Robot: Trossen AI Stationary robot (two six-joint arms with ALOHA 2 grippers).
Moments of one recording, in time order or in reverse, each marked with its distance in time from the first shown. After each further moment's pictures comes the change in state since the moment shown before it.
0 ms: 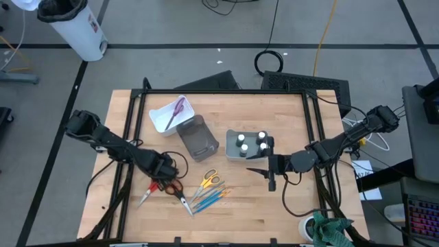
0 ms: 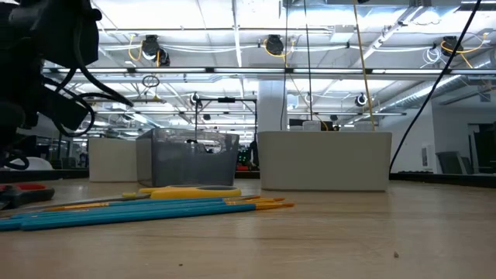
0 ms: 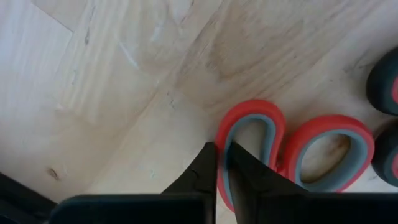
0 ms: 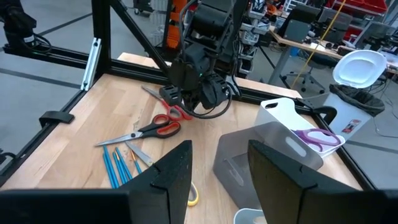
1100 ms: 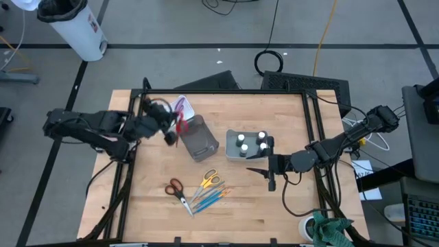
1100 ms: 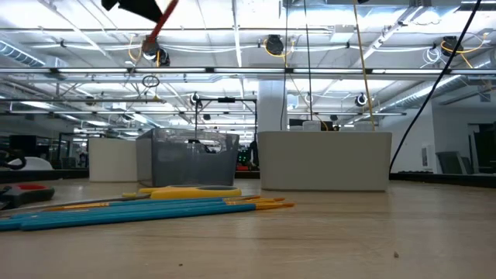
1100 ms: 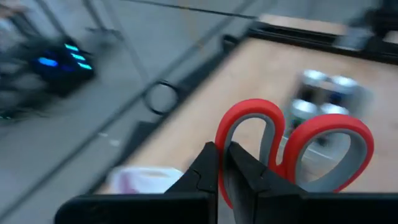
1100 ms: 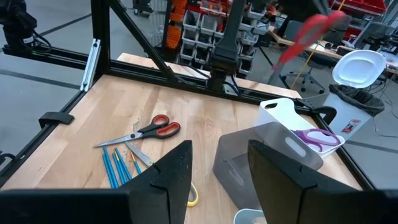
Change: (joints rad) left arm 0.232 -0.435 0.499 0.069 -0.792 0.707; right arm 0.000 0.000 0.000 0.003 0.002 0.001
